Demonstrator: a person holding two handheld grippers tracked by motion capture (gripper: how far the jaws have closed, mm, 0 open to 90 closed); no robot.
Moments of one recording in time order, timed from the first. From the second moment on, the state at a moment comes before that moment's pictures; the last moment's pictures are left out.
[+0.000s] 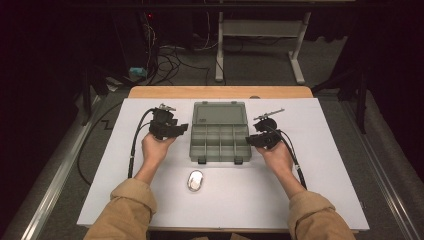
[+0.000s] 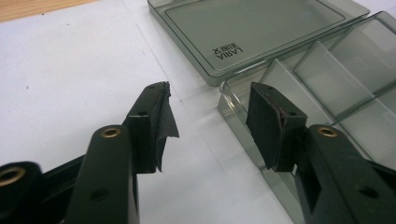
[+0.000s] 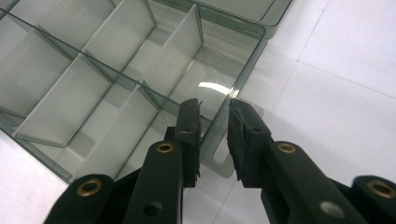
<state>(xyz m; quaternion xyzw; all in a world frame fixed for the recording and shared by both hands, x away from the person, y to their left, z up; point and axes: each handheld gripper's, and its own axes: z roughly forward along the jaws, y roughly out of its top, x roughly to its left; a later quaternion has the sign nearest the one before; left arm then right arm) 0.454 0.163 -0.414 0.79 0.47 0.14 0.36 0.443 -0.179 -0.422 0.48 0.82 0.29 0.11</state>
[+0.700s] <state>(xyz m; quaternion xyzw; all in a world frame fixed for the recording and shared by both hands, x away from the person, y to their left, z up) 0.412 0.185 -0.411 0.78 0.45 0.16 0.39 0.426 -0.194 -0.406 0.45 0.81 0.35 0.12</state>
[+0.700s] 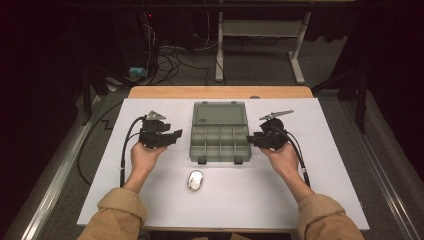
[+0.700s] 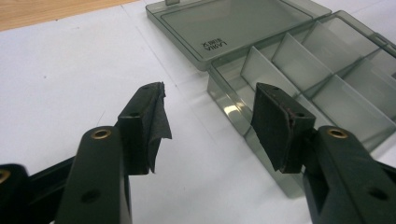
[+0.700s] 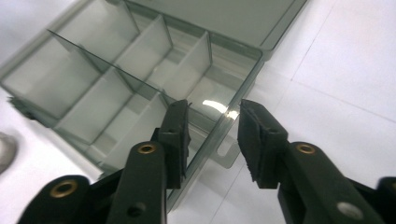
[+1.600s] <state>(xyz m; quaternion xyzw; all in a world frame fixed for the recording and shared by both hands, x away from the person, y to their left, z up) 0.340 0.216 -0.418 0.76 0.44 0.18 0.45 0.341 -0.275 -0.403 0.42 0.76 0.46 0.18</state>
